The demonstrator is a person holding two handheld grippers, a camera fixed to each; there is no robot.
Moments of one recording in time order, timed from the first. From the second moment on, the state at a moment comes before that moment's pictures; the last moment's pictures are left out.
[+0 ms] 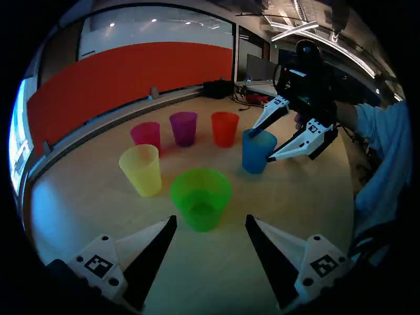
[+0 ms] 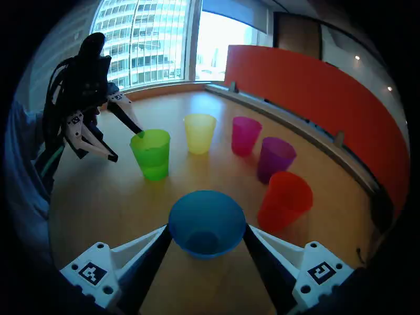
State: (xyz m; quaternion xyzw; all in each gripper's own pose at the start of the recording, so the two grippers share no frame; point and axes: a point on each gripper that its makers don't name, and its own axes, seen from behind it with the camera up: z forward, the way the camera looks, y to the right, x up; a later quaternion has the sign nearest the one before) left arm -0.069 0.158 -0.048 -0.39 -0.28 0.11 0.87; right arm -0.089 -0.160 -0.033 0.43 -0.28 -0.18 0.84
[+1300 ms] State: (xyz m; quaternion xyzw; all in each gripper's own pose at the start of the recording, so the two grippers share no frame) left arm 0.043 0.073 -0.032 -0.18 -0.07 0.06 0.98; right arm 0.002 -0.083 -0.046 0.27 -0.15 -0.10 0.95
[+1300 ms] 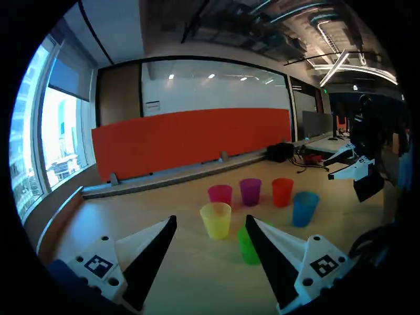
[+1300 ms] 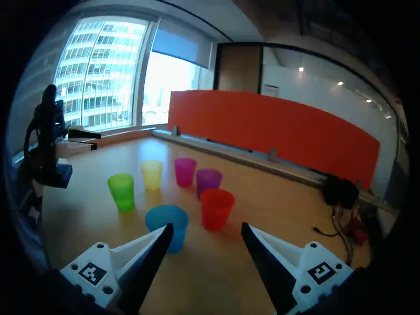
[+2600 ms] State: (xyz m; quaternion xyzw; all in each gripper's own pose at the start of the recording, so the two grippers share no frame) left arm 0.089 0.030 -0.029 -0.03 0.04 0.02 1.00; right arm 0.084 0.010 -0.024 -0.04 0.05 -0.02 1.00
